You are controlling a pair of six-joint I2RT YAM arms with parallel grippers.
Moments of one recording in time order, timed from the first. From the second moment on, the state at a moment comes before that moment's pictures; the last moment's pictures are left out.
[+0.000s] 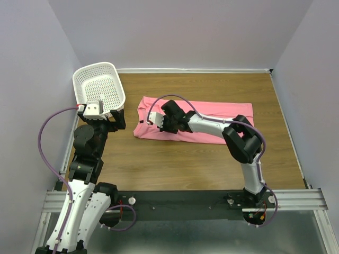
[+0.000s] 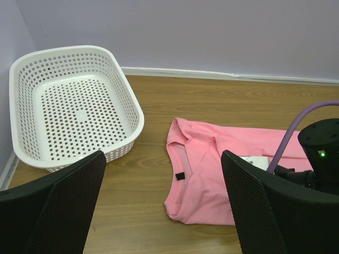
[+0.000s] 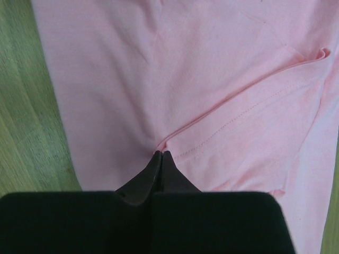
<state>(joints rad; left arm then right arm) -0.18 0.56 0.68 -0.13 -0.10 -0.14 0.82 2.06 1.43 -0.26 -0.09 -0.68</state>
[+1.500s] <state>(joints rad) -0.35 1.11 0.35 0.01 0.13 -0.95 0.24 1.81 1.38 -0.29 -0.70 -0.39</state>
